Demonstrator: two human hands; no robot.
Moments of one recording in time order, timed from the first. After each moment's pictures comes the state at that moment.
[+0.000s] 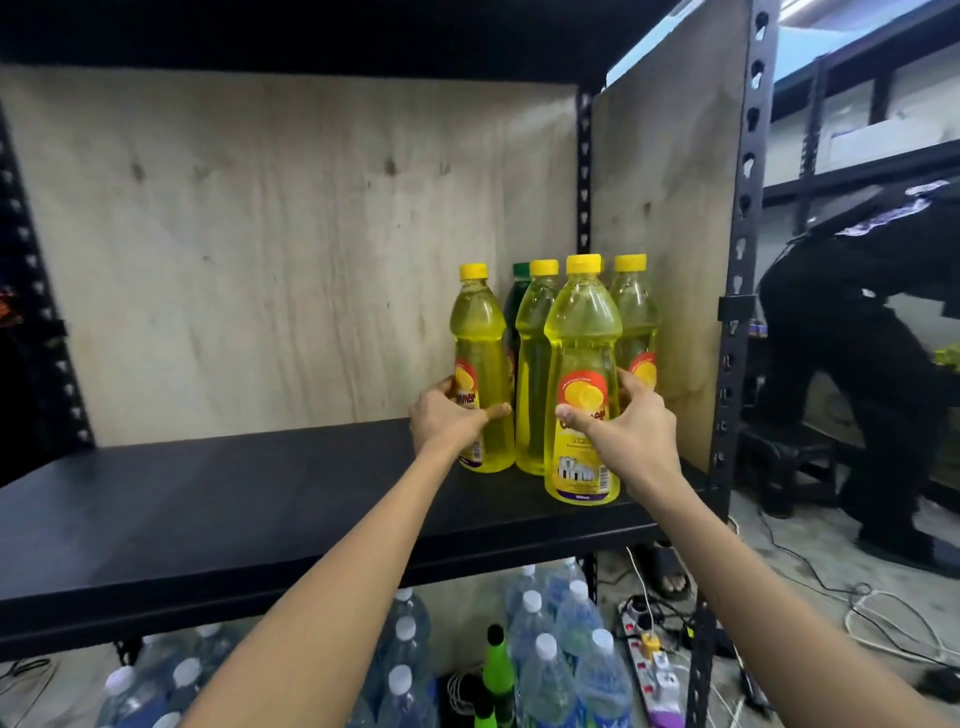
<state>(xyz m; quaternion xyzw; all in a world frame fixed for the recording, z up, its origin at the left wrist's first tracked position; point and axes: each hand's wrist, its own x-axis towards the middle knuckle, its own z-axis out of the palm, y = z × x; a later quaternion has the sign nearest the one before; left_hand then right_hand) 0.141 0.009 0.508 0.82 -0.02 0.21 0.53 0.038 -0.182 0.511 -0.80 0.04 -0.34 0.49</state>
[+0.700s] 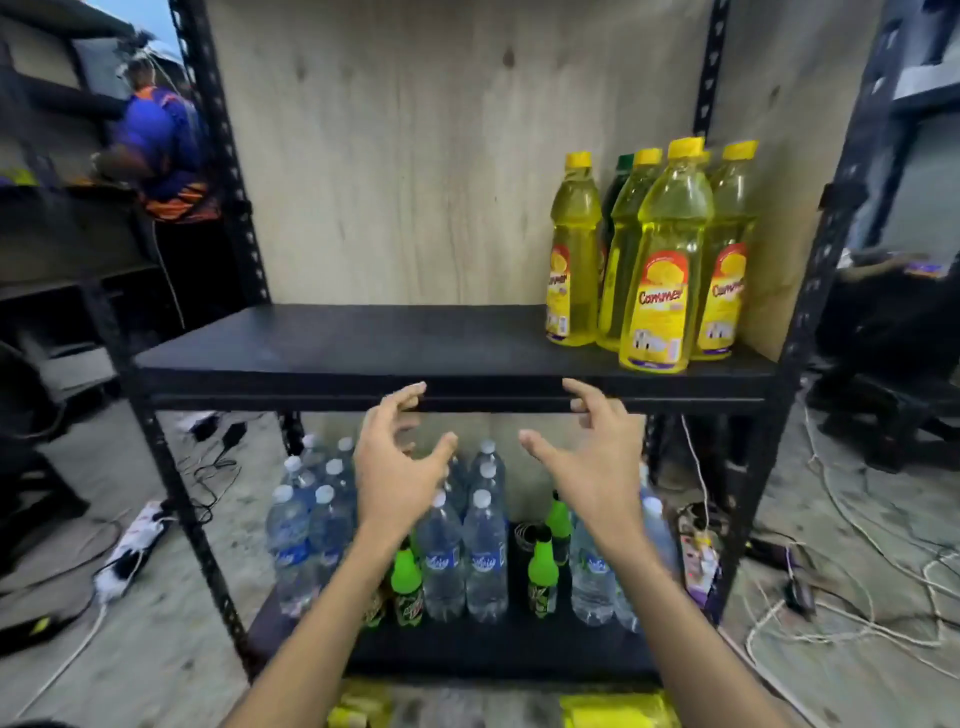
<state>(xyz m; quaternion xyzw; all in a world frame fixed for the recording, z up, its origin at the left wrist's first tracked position) -0.115 0.130 0.379 0.78 0.01 0.37 0.51 -0.109 -0.071 0.405 -0.81 -0.08 -0.27 0.50</state>
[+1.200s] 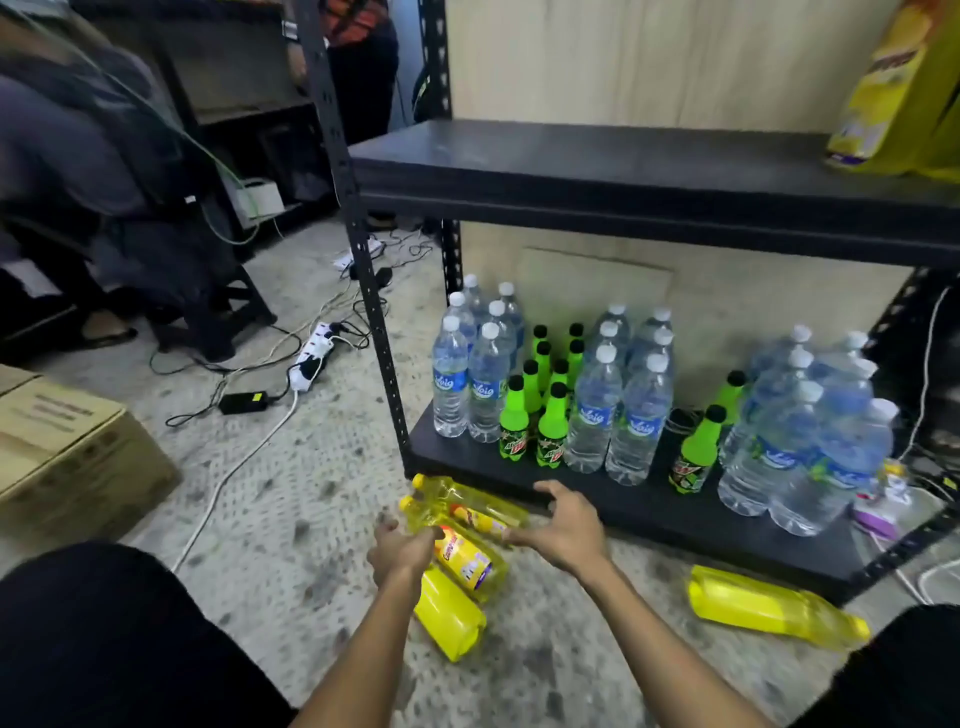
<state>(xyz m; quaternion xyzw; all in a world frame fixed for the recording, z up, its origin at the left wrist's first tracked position) -0.273 0.305 0.074 0.62 0.55 0.08 0.55 -0.191 0.112 0.151 -0.91 -0.13 0.18 0.36</state>
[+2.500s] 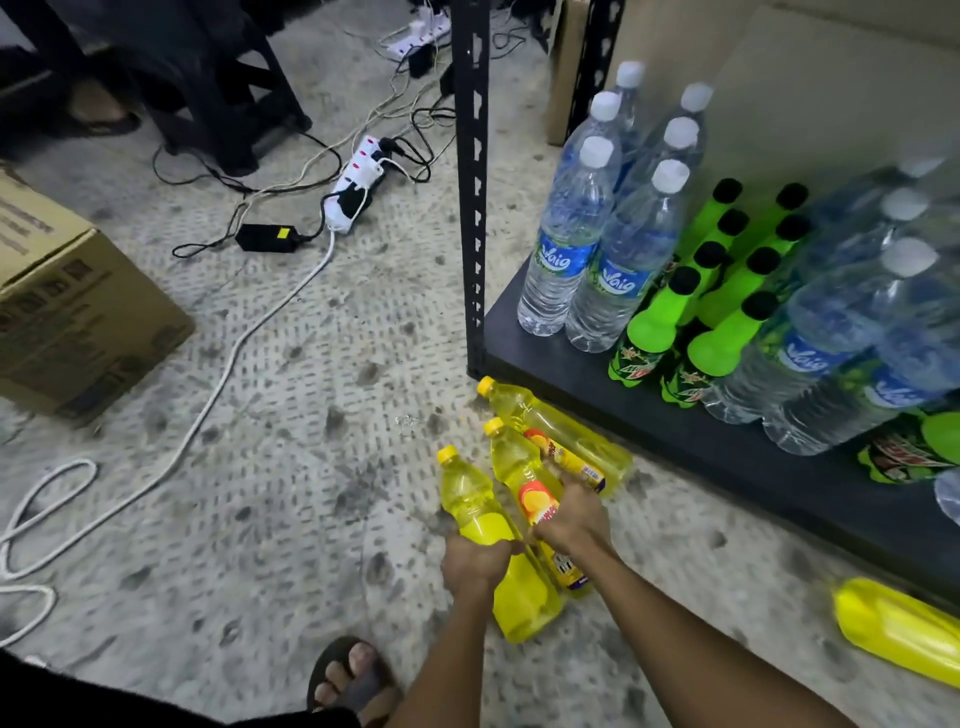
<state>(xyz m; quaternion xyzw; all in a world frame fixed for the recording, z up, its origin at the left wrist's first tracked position) -0.249 0.339 -0.109 0.55 0.65 -0.09 0.52 -0.139 0.260 -0.088 -0.93 -0.11 0.30 0.16</state>
